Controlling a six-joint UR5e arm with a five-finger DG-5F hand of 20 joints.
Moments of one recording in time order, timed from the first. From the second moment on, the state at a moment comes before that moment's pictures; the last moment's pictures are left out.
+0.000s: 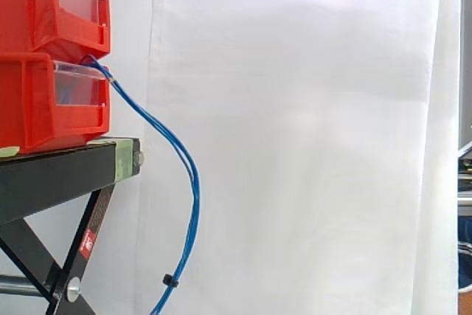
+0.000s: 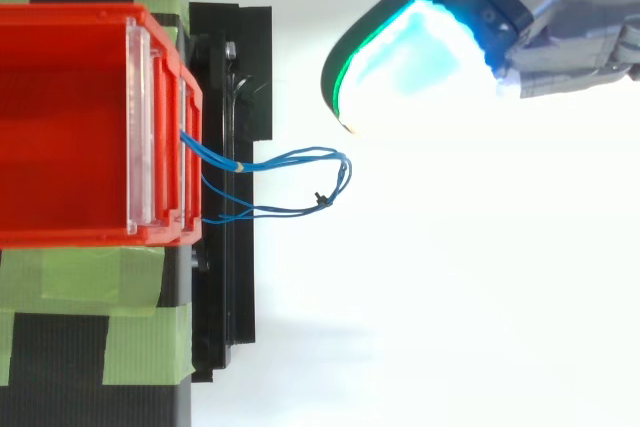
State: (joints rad) arm 0.13 -1.65 -1.61 -3.06 -1.46 0.01
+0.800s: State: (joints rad) arm 0.13 -1.65 -1.61 -3.06 -1.46 0.01
